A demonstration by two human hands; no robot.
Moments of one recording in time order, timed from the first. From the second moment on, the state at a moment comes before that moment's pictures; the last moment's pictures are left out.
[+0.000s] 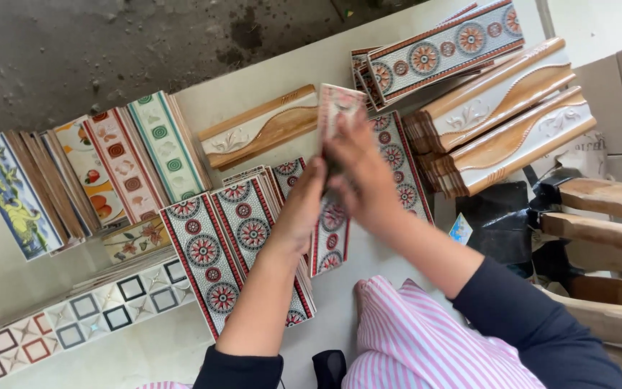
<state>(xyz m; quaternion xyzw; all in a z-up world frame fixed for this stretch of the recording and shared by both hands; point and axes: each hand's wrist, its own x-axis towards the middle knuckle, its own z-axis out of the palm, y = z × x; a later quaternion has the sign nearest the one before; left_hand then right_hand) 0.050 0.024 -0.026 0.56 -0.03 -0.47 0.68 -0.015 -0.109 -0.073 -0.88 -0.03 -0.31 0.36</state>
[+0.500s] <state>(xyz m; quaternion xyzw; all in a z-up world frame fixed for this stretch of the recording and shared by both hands) 0.031 0.006 0.000 0.41 0.06 -0.45 0.79 -0.042 -0.116 -0.097 -0.85 -0.02 -0.32 0.42</state>
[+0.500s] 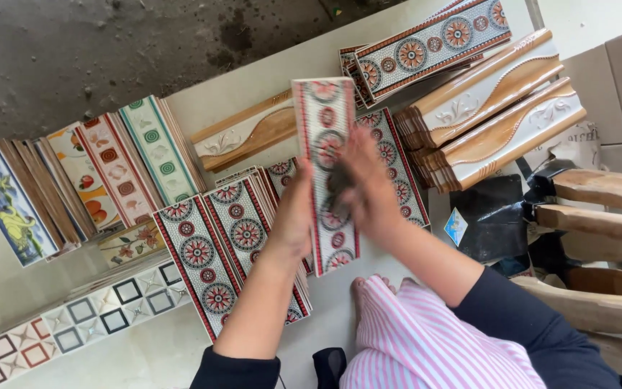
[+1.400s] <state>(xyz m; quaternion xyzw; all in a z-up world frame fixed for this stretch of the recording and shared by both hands) 0.022 0.002 -0.035 0.87 -0.33 -0.30 0.20 -0.031 -0.112 -0.034 -0.42 0.50 -0.24 0.71</state>
